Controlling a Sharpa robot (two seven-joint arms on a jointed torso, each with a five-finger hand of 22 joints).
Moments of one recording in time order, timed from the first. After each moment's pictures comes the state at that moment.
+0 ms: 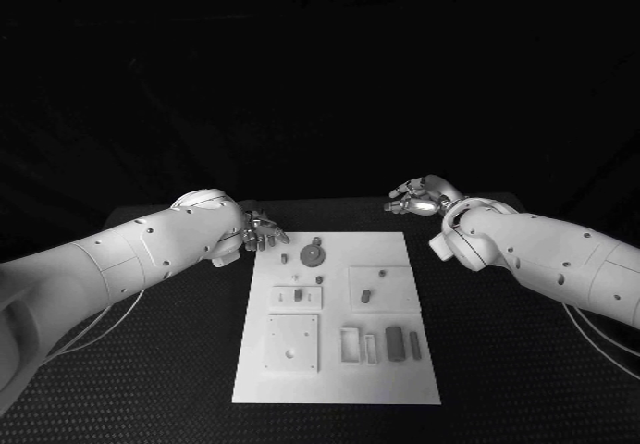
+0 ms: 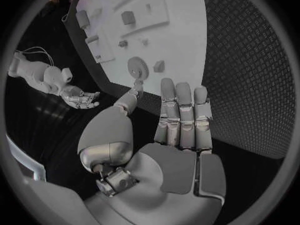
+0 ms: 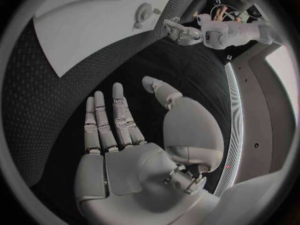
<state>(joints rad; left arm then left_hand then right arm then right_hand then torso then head) 1.30 -0.43 -0.11 0.89 -1.07 0.06 -0.38 0.77 -0.16 0.52 -0.15 0.08 0.95 0.07 0.49 0.61 1.28 -0.04 0.74 0.47 1.07 -0.09 1.15 0.41 0.01 0.85 -0.11 0.71 1.30 1.21 -0.67 -0.03 1.09 -0.77 -0.39 0.02 1.00 -0.21 0.57 -0.18 0.43 0.73 0.19 0.33 0.34 0.92 0.09 0.67 0.07 0.63 0.21 0.74 0.31 0.21 0.56 0.24 0.07 1.29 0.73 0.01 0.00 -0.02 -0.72</state>
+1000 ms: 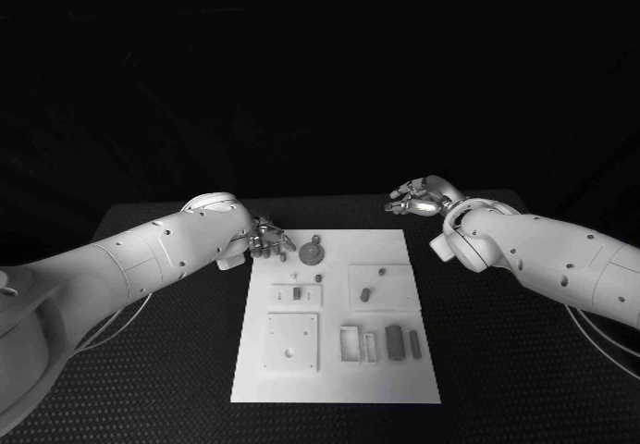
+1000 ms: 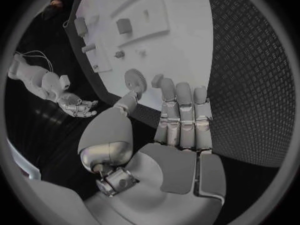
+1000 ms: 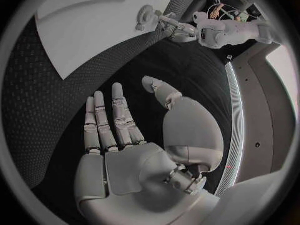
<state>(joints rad) 1.28 -0.38 -0.11 0.82 -1.08 0.15 -0.36 0.72 -0.12 0.50 -0.12 0.08 0.93 0.07 0.47 0.59 1.28 -0.04 0.74 0.47 1.07 -0.09 1.15 0.41 0.01 0.85 -0.11 0.69 1.31 1.22 -0.68 -0.03 1.10 -0.77 -0.39 0.02 1.00 -0.21 0.57 -0.18 0.43 0.74 0.19 0.33 0.34 0.91 0.09 0.67 0.07 0.63 0.21 0.74 0.31 0.21 0.56 0.24 0.07 1.29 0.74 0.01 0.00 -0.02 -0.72</state>
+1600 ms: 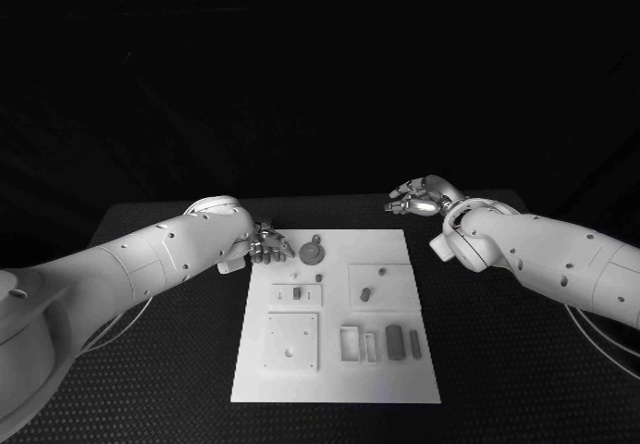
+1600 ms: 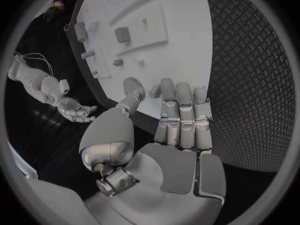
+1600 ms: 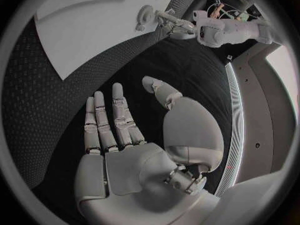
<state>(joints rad) 1.27 -0.37 -0.11 0.80 -1.08 0.19 -0.36 0.75 -0.07 0.49 -0.14 0.09 0.94 0.08 0.47 0.58 1.28 -0.04 0.74 0.47 1.07 -0.09 1.15 0.41 0.01 0.85 -0.11 0.69 1.31 1.22 -0.67 -0.03 1.10 -0.77 -0.39 0.02 1.00 -0.21 0.57 -0.18 0.43 0.73 0.19 0.33 0.34 0.91 0.09 0.67 0.07 0.63 0.21 0.74 0.31 0.21 0.56 0.24 0.07 1.29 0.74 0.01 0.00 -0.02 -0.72</state>
